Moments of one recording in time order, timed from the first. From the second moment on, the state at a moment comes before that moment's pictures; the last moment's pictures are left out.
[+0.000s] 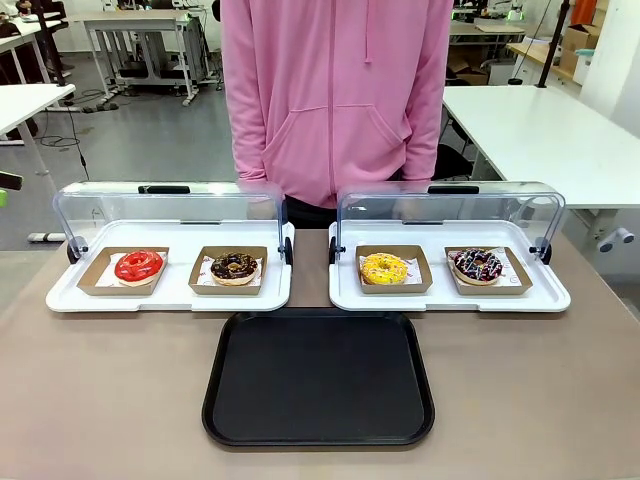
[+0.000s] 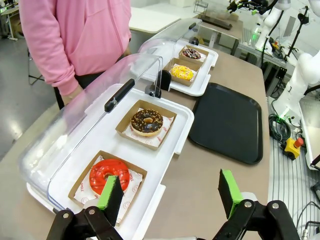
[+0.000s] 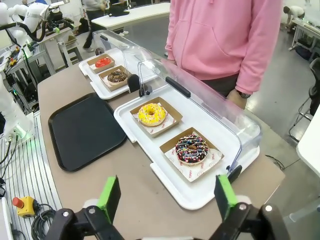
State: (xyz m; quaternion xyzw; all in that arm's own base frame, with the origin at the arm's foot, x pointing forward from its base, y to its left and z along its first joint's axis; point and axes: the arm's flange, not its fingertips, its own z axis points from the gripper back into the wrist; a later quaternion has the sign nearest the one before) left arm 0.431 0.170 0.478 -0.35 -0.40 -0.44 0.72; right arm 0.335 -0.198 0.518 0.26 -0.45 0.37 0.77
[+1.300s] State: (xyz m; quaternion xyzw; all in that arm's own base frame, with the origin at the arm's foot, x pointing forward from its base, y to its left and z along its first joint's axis) left arm 0.431 0.170 0.478 -0.35 -0.40 -0.44 0.72; right arm 0.335 -0.199 0.518 0.26 -0.45 0.37 0.77
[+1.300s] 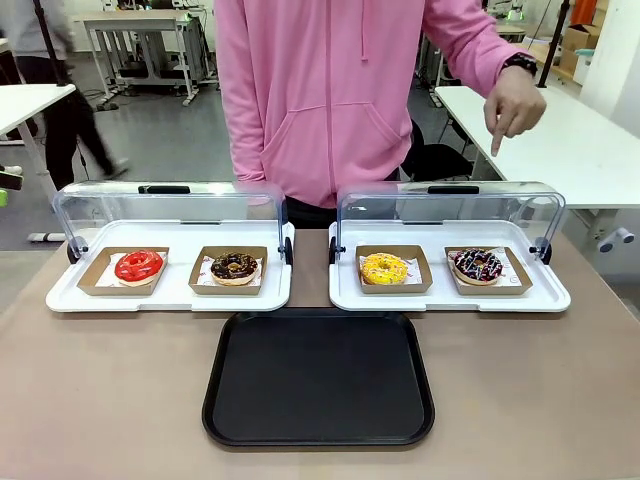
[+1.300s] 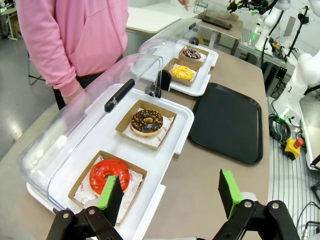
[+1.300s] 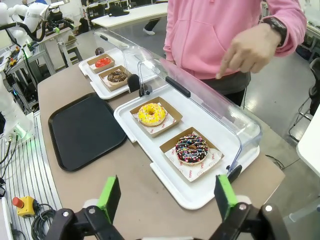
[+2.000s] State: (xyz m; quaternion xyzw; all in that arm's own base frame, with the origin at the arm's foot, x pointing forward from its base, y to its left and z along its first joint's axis) left arm 0.431 0.170 0.478 -0.35 -0.40 -0.44 0.72; right arm 0.335 -0.199 0.518 0.26 -0.45 0.37 0.77
